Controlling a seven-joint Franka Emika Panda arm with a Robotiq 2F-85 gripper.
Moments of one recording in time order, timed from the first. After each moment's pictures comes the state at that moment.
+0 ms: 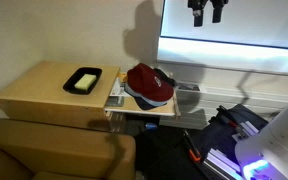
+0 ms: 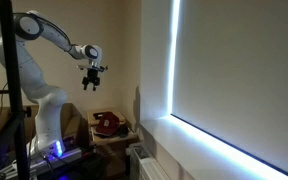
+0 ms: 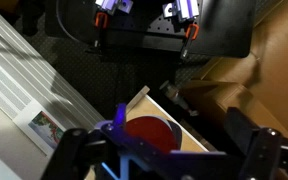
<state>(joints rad) 0.05 -0.55 0.05 -2.43 0.02 1.61 -0.02</state>
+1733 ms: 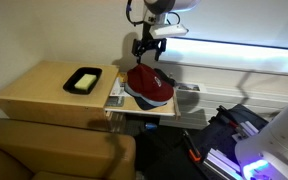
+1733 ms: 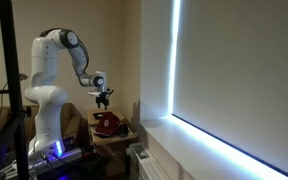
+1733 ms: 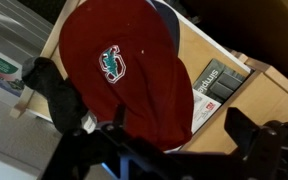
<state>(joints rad) 0.08 0.05 0.11 -2.44 0.02 2.59 0.21</state>
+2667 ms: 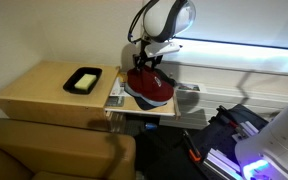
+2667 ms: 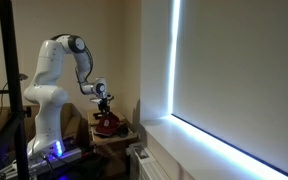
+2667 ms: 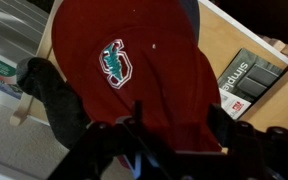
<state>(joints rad) 0.12 0.21 0.06 -2.43 -0.14 2.75 0.40</state>
